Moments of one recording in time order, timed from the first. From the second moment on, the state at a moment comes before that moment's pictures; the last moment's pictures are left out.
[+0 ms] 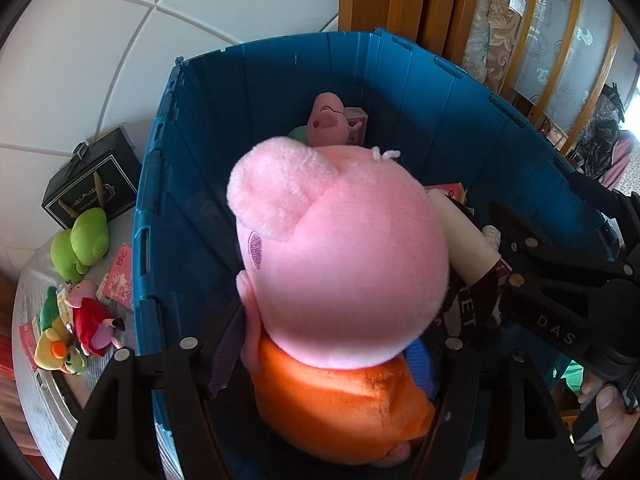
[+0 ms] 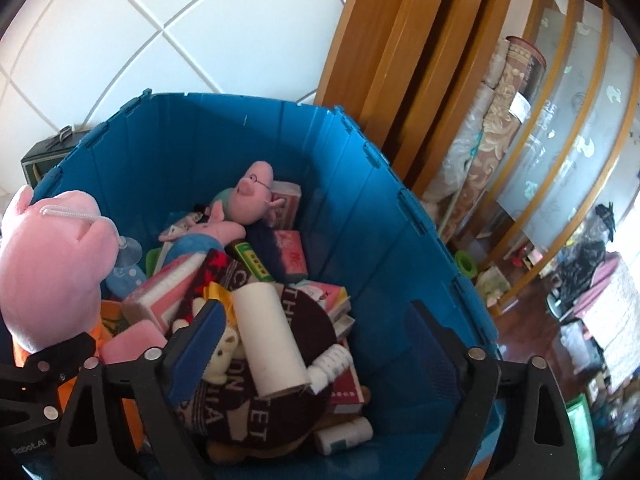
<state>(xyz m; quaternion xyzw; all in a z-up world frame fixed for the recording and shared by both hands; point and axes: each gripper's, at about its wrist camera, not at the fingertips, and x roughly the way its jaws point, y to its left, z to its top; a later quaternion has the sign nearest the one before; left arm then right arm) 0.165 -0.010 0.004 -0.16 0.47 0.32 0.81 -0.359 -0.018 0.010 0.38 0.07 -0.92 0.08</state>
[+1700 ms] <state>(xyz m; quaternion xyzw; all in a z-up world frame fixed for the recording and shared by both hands) -0.199 0.059 -0.001 -0.24 0.29 0.48 0.79 -0.268 -0.270 0.080 0.34 0.05 -0.91 0.25</state>
